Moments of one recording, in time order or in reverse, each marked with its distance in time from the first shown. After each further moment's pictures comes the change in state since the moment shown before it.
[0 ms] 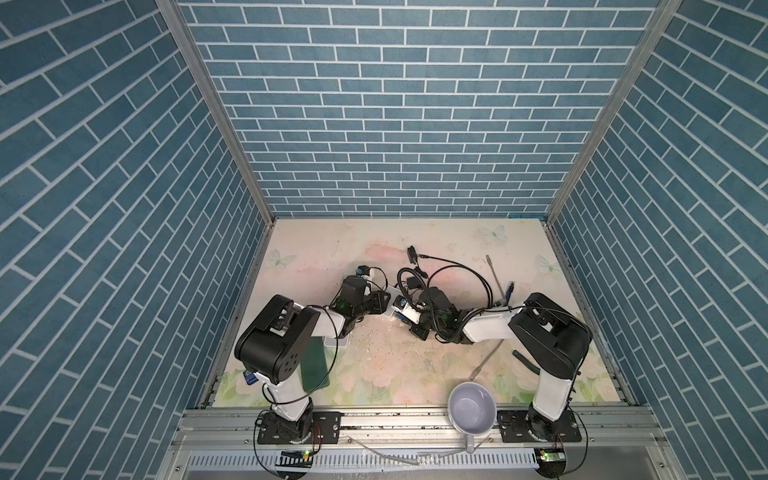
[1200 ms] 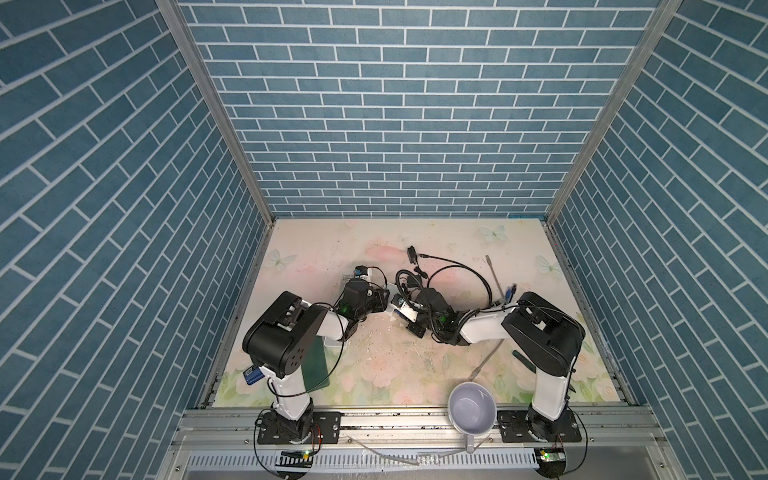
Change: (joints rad) left arm -0.034 0.061 -0.014 0.142 -0.090 -0.090; right arm 0.019 0.041 0.007 0.100 0.082 -0.006
